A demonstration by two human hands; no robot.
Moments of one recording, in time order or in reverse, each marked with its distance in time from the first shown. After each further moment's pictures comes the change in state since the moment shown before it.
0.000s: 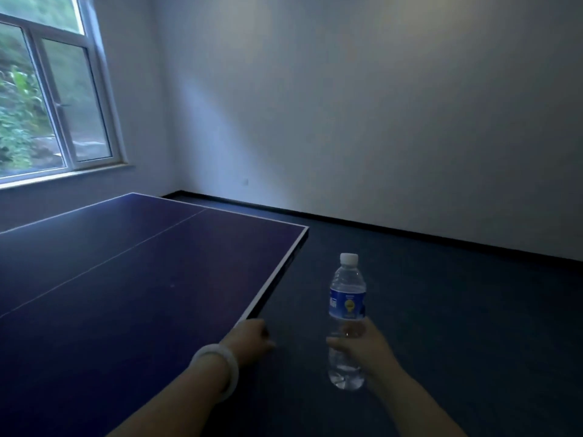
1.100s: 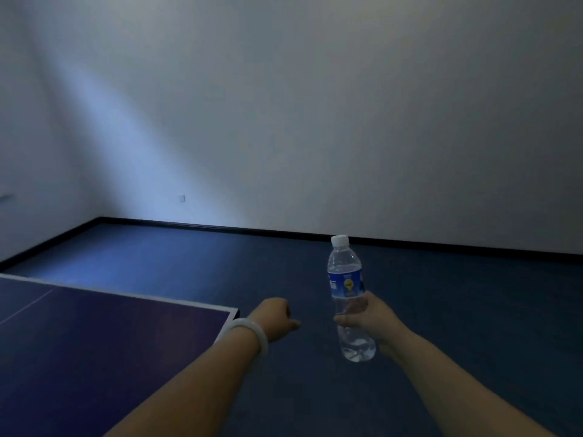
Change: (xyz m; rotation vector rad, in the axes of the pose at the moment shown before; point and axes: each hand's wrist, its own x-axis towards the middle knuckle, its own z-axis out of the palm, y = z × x) left_hand 0.766 0.281 -0.064 0.165 -0.059 0.161; right_hand 0.755 -0.086 -0.199 -0.106 0.076 0.063
